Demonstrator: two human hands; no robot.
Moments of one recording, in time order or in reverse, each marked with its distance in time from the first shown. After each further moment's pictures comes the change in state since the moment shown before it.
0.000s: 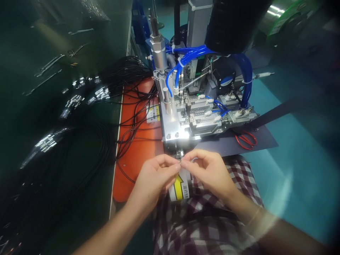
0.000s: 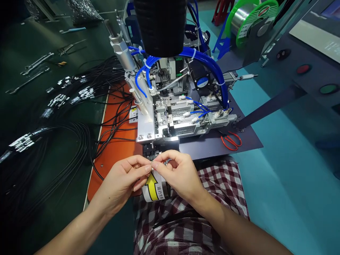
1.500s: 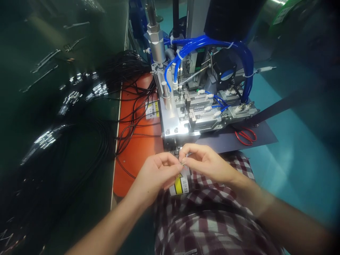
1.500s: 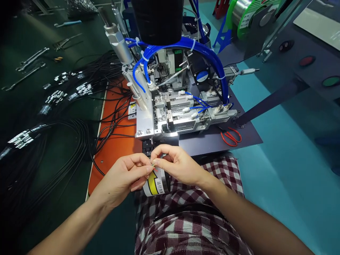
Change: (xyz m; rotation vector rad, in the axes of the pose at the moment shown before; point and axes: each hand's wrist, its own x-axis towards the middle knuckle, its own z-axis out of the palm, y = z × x) left_hand 0.000 0.002 0.000 0.039 -0.082 -0.015; right_hand 0.017 0.000 -0.016 0.044 -0.415 -0.096
